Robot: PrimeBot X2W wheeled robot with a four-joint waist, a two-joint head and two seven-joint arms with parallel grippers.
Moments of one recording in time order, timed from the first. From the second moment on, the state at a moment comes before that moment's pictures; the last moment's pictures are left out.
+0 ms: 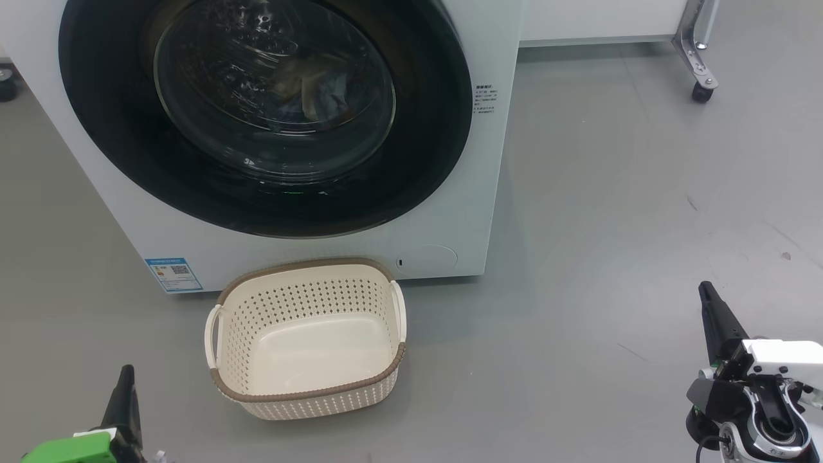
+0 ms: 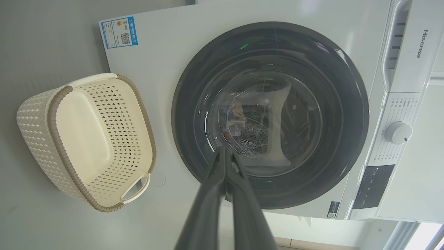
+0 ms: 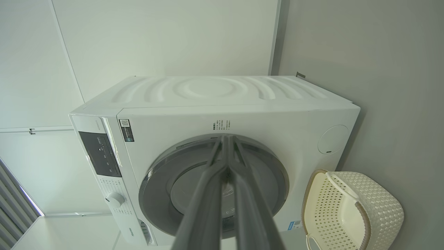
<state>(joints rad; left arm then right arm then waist) -0.05 0.07 0.03 0.20 -1.64 -0.08 0.07 -0.08 -0.06 -0.11 0.23 1.62 0.09 0.09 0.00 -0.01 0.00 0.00</state>
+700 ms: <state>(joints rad) -0.05 0.07 0.03 0.20 -1.64 -0.08 0.07 -0.08 -0.06 -0.11 0.23 1.62 0.09 0.09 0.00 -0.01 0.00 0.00</state>
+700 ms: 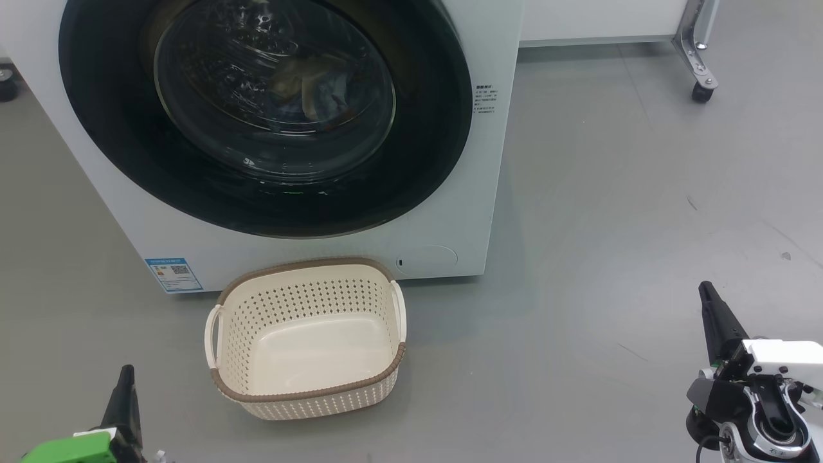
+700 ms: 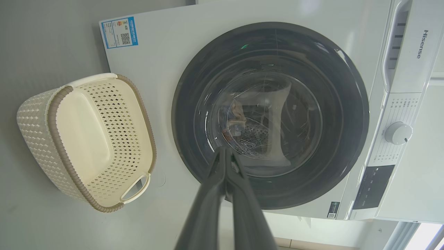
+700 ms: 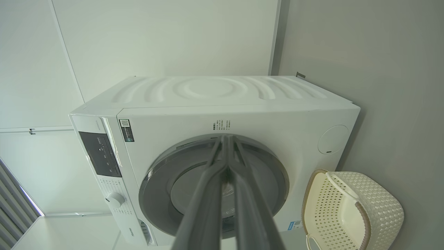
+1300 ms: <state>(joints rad) -0.06 0.07 0.03 0.21 -1.64 -0.08 0.07 -0.08 -0.06 -0.12 0.23 1.62 0.09 0.09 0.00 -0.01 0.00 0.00</state>
